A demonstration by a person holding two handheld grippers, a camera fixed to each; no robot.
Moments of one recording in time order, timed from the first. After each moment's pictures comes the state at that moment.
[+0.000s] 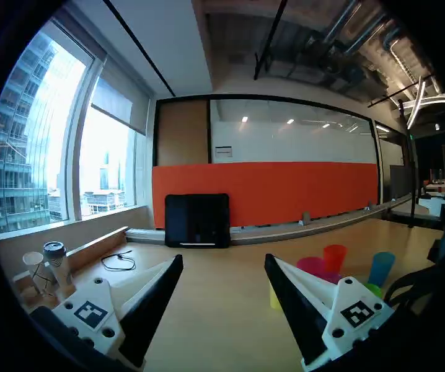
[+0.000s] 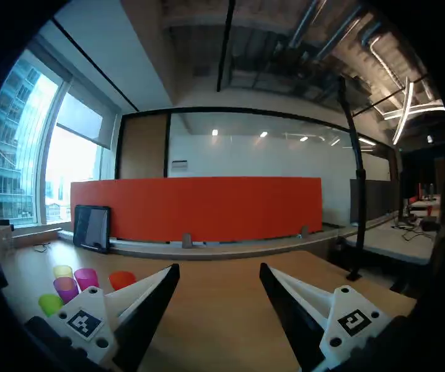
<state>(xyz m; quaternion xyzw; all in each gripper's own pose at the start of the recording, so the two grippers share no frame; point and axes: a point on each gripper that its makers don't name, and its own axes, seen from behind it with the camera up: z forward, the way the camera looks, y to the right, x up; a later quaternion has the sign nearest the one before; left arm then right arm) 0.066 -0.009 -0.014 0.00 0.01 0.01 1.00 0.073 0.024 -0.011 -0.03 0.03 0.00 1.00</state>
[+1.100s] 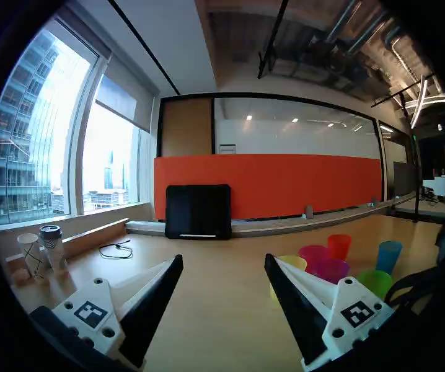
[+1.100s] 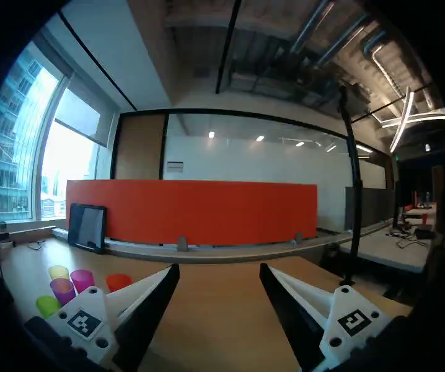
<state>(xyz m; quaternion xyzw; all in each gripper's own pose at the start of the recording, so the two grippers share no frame) 0.023 0.000 -0.005 0.01 0.01 0.01 1.00 0.088 0.017 -0.012 -0.05 0.03 -0.01 1.00</state>
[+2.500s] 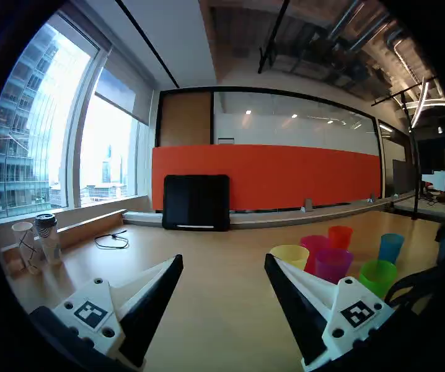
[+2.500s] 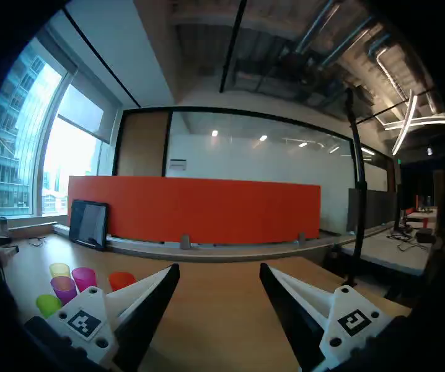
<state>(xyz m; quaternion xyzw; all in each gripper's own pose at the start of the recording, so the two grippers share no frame) -0.002 -0.002 0.001 0.00 0.00 0.00 1.00 0.085 0.004 -0.007 -0.04 0.03 -0.02 1.00</state>
